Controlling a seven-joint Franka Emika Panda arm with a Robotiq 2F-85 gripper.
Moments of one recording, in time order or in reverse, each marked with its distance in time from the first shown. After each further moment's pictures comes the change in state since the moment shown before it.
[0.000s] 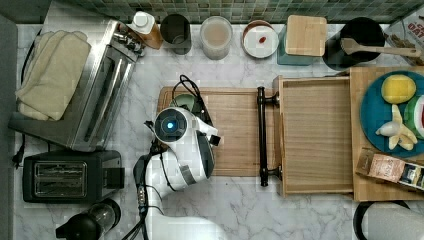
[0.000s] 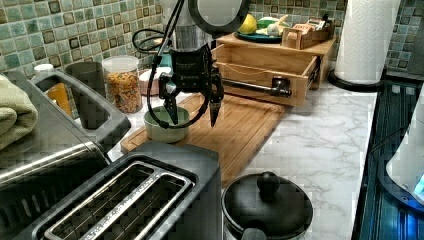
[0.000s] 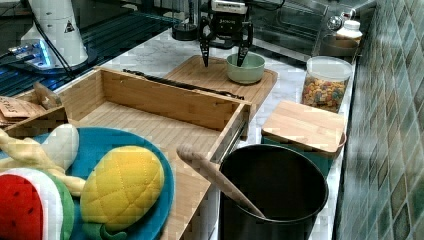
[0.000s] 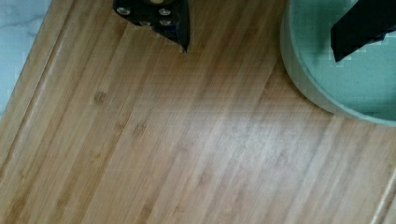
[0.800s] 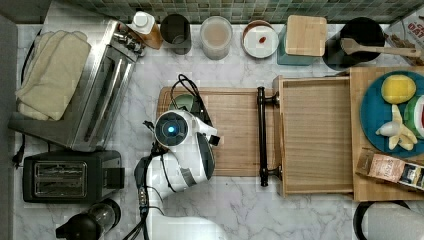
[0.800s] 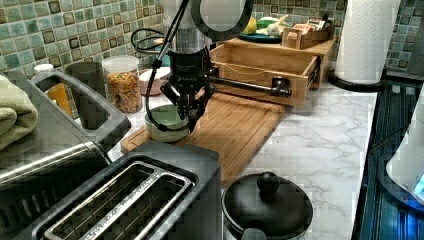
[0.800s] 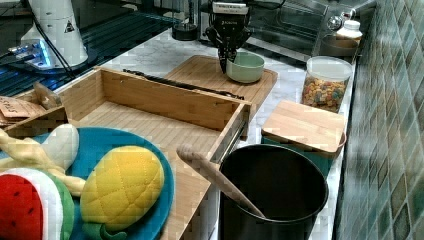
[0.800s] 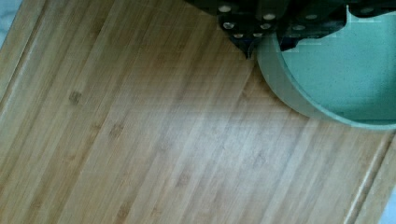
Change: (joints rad) arm -0.002 -0.004 0.000 -0.016 0.000 0.074 0.000
